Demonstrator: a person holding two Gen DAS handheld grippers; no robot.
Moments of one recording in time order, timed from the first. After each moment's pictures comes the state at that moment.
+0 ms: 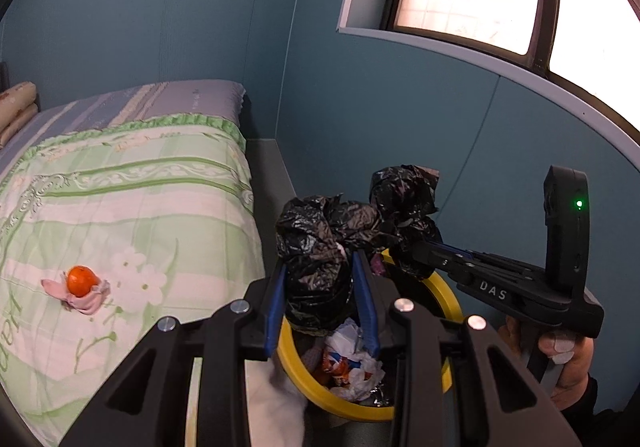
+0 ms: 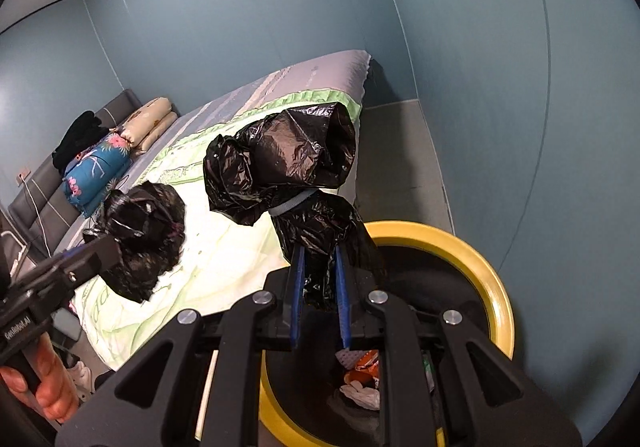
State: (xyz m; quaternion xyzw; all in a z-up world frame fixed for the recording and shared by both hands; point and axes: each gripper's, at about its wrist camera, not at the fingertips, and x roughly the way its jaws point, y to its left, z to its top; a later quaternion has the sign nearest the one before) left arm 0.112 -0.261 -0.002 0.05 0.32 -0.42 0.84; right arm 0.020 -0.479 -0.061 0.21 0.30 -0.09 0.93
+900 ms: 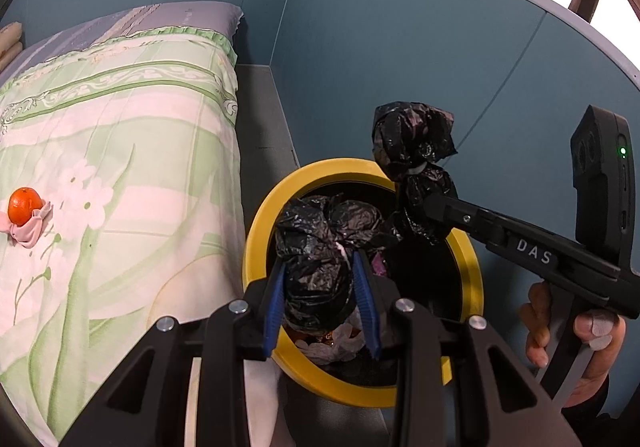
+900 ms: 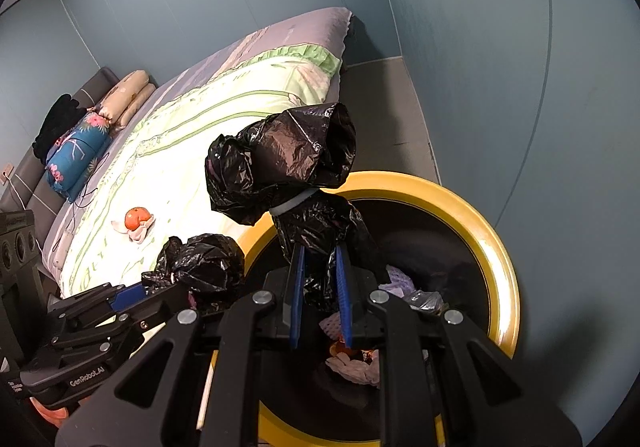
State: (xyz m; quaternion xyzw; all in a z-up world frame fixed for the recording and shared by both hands) left arm 0.139 -0.295 -0.092 0.05 0.44 -0.42 0.79; right arm 0.052 -0.486 -0.090 0.23 0.37 -0.11 0.89
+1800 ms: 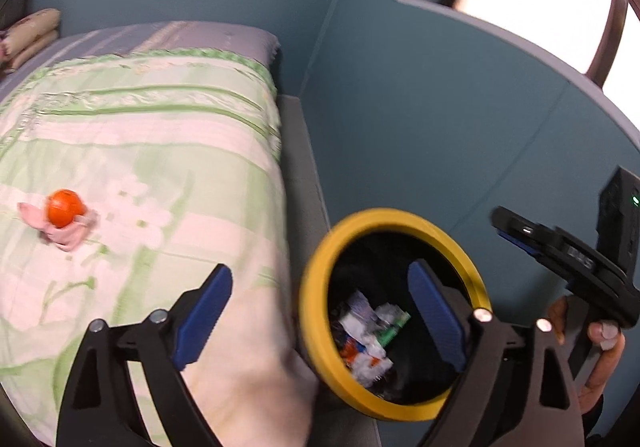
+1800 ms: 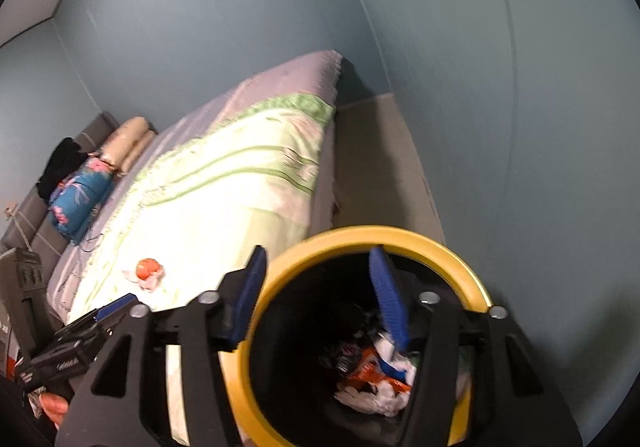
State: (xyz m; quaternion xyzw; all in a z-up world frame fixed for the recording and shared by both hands) left arm 0.163 -0.241 -0.068 -0.01 0.40 -0.37 0.84; right arm 0.033 -0.500 -0.061 0.25 0.29 -0.13 0.92
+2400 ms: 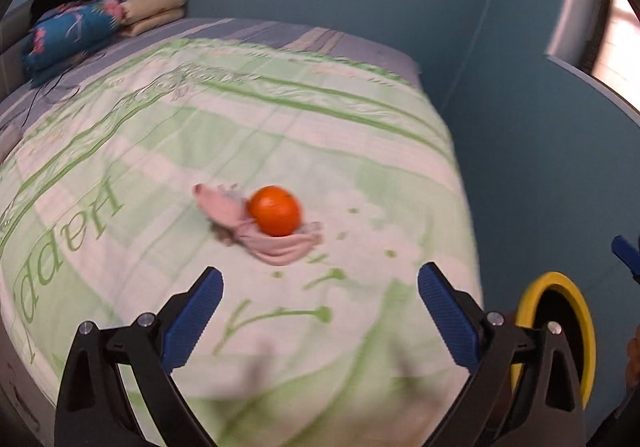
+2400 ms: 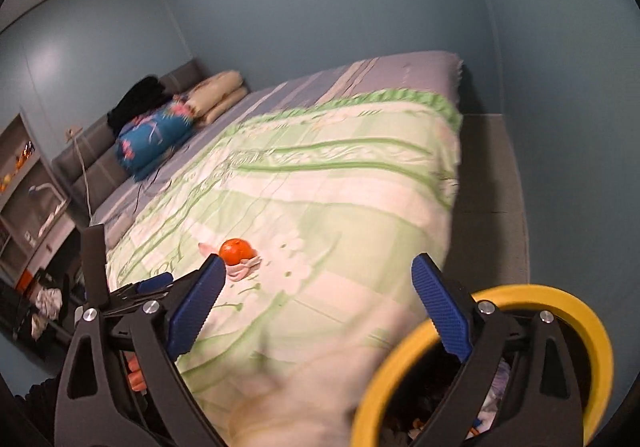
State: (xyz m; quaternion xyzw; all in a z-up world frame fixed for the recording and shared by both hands) left arm 0.267 -0.086 -0.102 -0.04 0.41 -0.16 0.90; right arm 0.159 -0.381 -0.038 0.17 0.30 0.05 0.94
